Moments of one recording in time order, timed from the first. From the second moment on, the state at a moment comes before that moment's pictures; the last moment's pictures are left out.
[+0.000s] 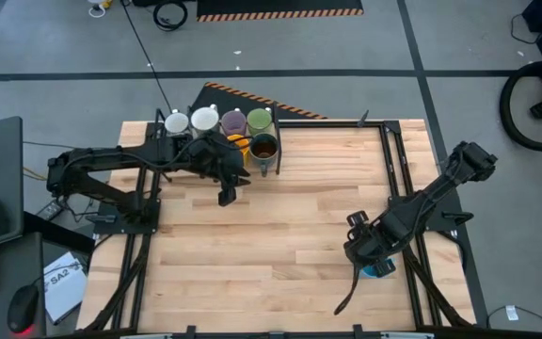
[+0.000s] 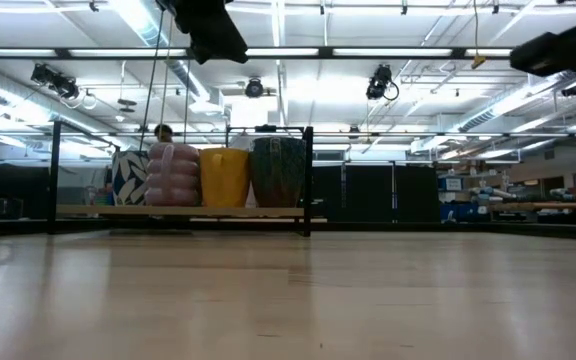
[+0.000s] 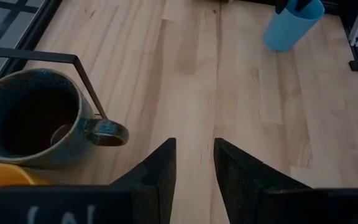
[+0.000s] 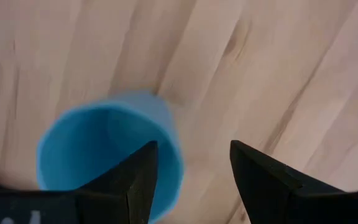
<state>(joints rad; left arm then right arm) 0.15 1.31 1.21 -0.60 0.06 -0.03 0.62 1.40 1.04 -1.12 0.01 0.26</state>
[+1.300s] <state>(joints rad) 0.06 1.30 1.21 -0.75 -0.12 -0.20 -0.02 1.56 1.11 -1.10 0.02 0.25</state>
